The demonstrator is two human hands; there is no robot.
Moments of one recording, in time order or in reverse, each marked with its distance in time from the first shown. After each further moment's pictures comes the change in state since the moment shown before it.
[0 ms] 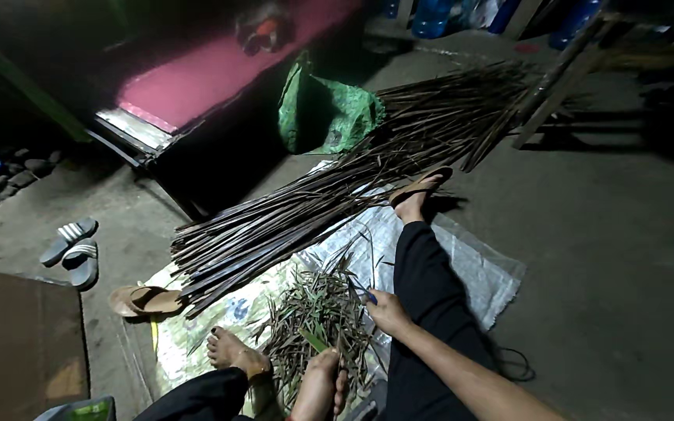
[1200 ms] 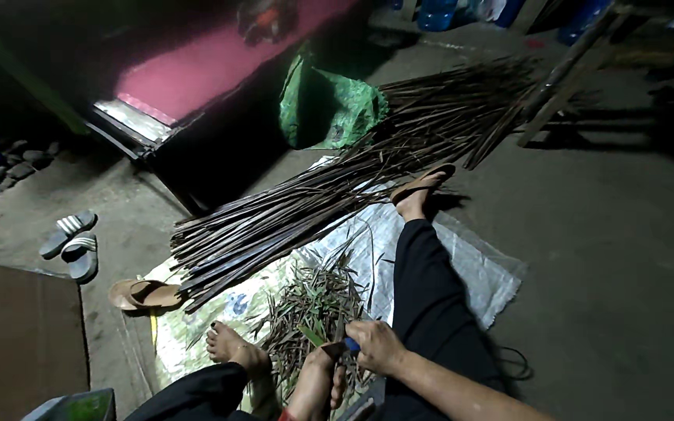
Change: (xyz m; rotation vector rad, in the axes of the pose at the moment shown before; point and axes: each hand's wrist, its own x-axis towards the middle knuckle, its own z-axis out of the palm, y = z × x) left_hand 0.004 -0.001 -0.004 -0.037 -0.012 0.014; right_hand -0.045 -0.004 0.033 -0.485 -0.134 -0.531
